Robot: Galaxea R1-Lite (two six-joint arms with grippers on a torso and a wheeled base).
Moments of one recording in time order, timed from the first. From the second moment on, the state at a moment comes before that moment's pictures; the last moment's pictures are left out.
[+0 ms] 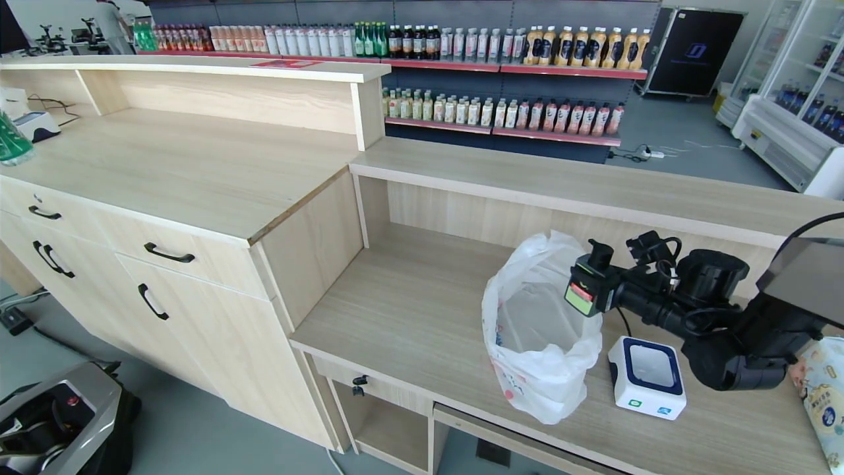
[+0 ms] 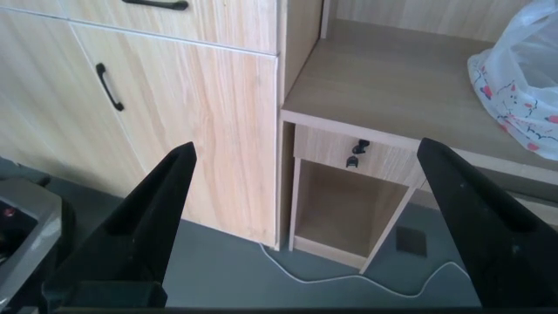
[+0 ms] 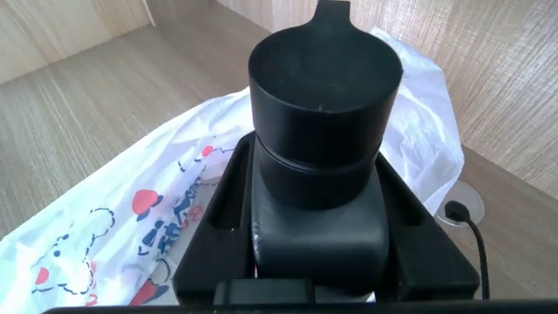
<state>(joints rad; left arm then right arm) -0.01 0.00 0.00 0.00 -0.05 0.00 0.00 2.27 -0.82 -1.41 0.50 -0.13</state>
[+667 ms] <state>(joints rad) -0.01 0.00 0.00 0.00 -0.05 0.00 0.02 2.40 -0.98 -1.44 0.59 -0.13</state>
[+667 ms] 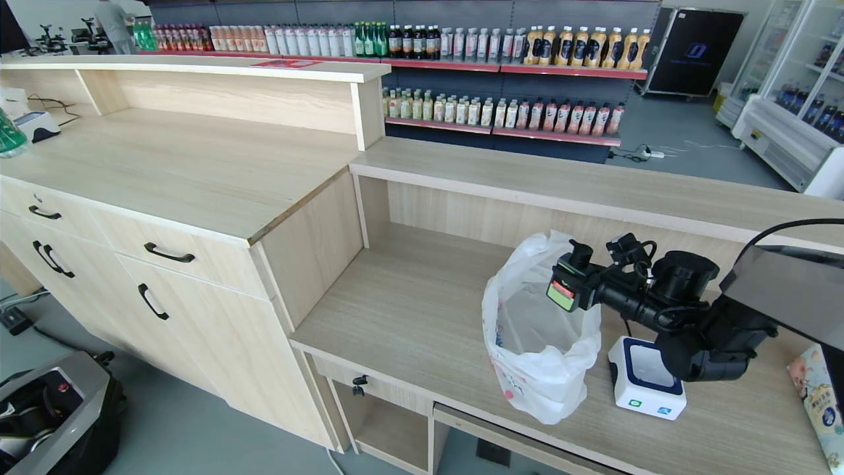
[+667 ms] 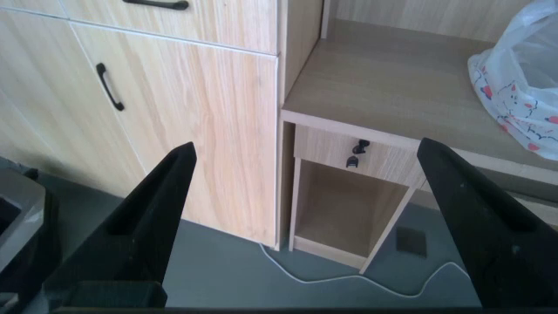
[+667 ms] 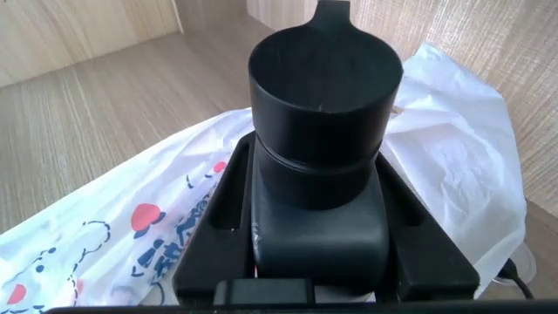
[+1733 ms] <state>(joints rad) -0.01 0.00 0.00 0.00 -0.05 0.00 0.02 2.52 -1.06 -1.43 0.61 -0.13</state>
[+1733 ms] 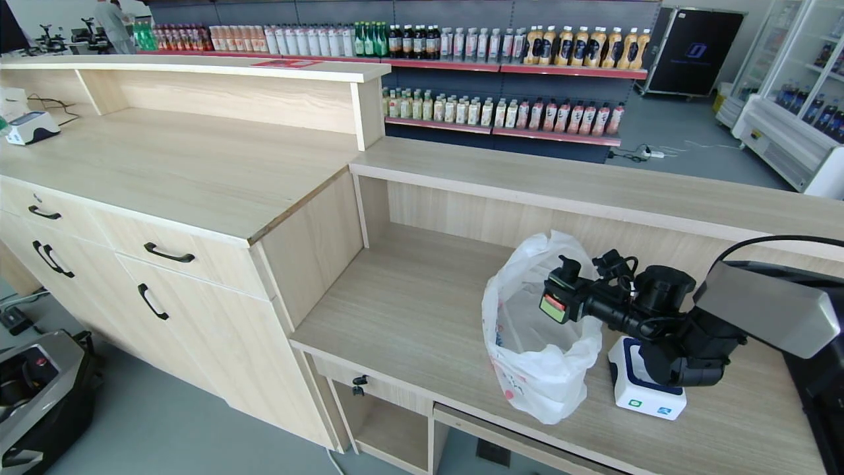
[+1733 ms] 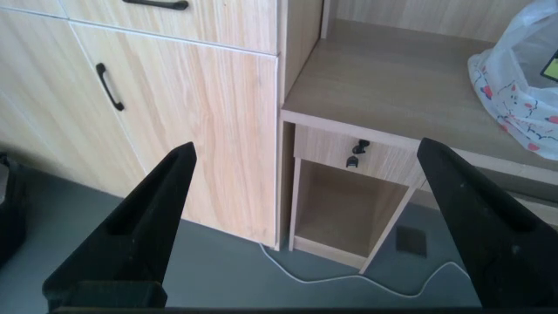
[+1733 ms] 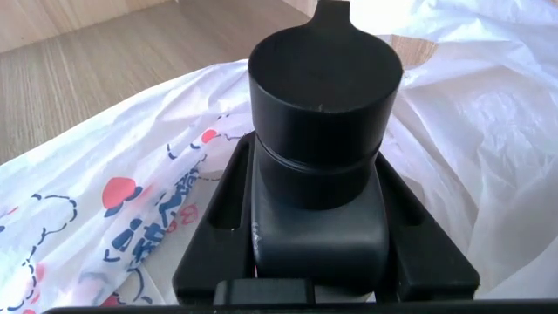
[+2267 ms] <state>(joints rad) -0.01 0.00 0.00 0.00 -0.05 0.00 0.01 2.54 -1.04 -1.43 0.63 -0.16</state>
